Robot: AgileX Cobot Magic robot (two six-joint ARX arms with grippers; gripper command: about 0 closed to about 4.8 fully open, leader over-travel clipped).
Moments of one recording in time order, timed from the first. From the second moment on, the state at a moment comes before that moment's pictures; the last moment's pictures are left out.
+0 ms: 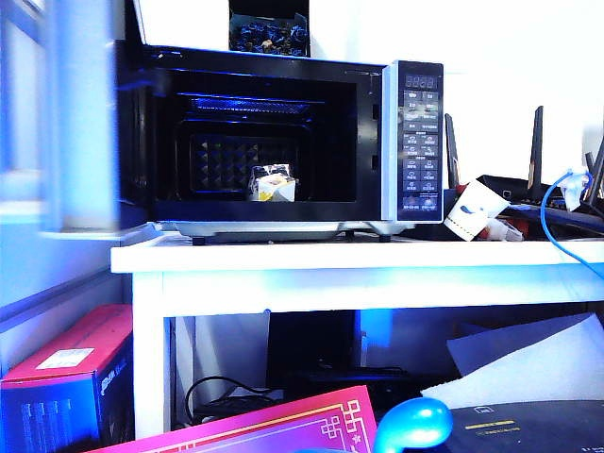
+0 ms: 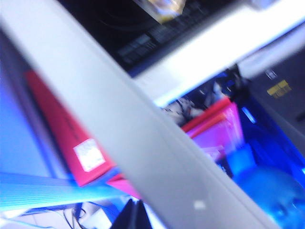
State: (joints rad) left arm -0.28 1.44 1.84 -1.13 0.07 0.18; right arm 0.47 1.43 2.17 -0.43 0.11 -0.13
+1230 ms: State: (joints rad) left arm -0.32 1.68 1.84 -0.64 0.51 0.18; right arm 0.47 1.43 2.17 -0.33 0.11 -0.14
